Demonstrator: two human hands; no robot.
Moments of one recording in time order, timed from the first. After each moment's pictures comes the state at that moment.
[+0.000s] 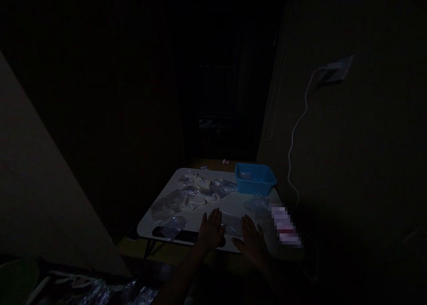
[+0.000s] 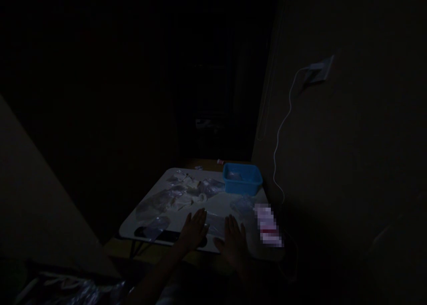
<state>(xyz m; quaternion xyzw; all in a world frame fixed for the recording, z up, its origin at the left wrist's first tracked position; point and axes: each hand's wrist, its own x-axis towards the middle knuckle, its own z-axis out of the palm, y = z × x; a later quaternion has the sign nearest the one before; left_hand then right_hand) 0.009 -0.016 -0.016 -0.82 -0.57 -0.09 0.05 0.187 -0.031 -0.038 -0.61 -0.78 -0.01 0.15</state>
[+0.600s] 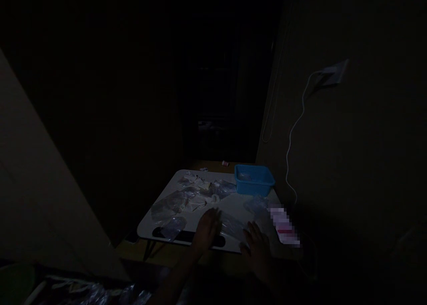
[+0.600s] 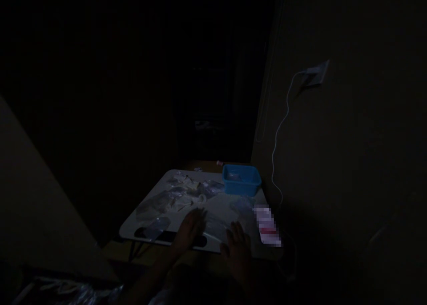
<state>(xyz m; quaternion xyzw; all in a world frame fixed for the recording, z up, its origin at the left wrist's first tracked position) -0.011 -0.021 -0.017 -0.81 -0.50 -0.31 -0.04 0.194 -0.064 -0.027 -0.61 -0.78 -0.04 0.17</state>
